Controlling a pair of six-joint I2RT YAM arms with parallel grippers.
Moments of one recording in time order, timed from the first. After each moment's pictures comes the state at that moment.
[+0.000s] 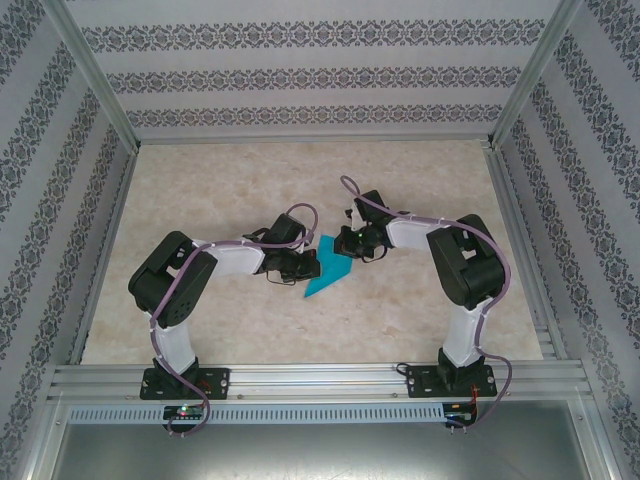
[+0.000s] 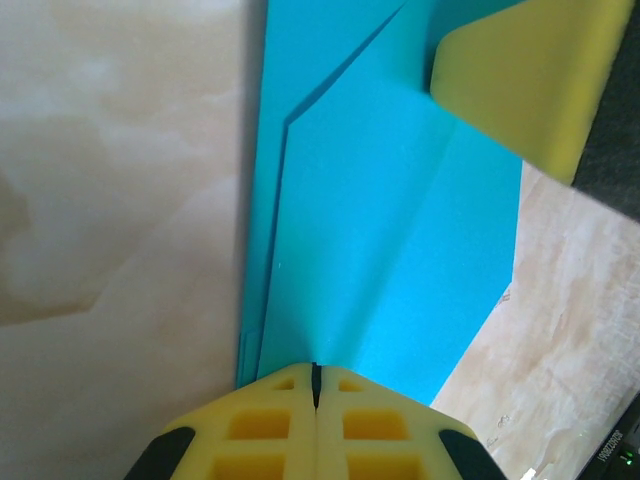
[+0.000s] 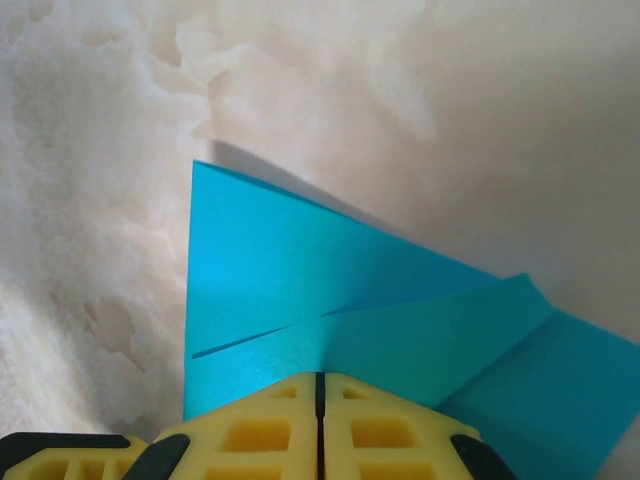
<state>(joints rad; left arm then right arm) -0.60 1.84 0.94 -0.12 0.45 -0.72 0.42 1.91 1.06 -0.24 -0.48 0.58</state>
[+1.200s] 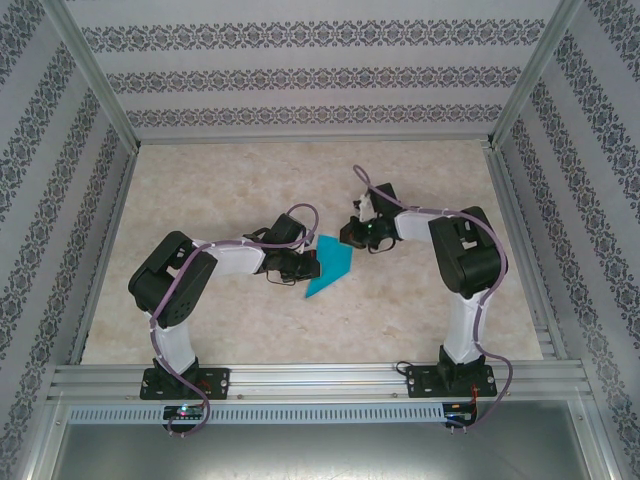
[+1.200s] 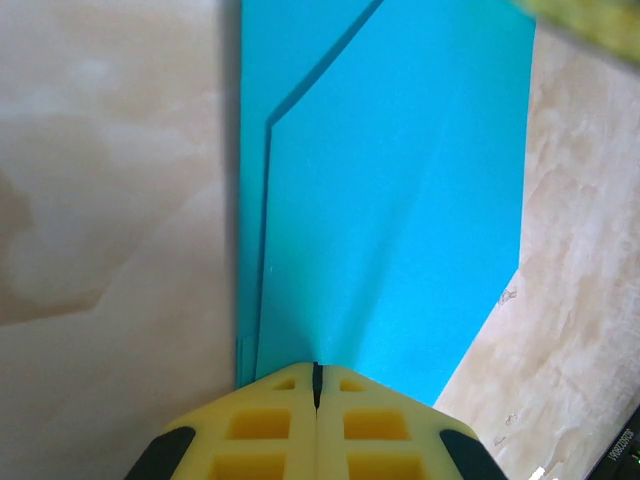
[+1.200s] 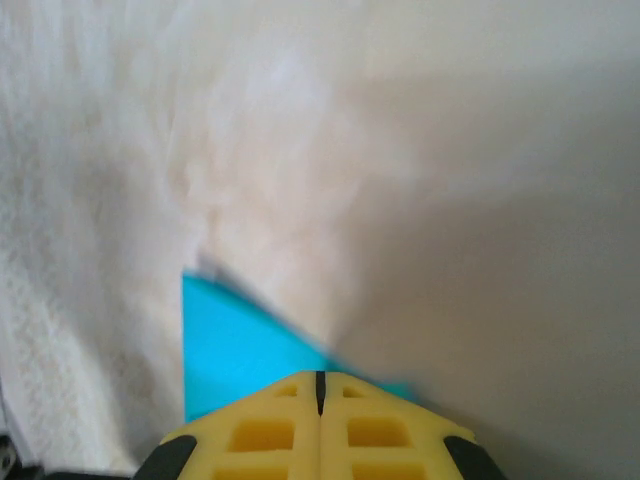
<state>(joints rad) -0.60 1.84 0.95 -0.14 0.44 -0.70 0.30 1.99 1.12 -0.16 -0.61 0.55</state>
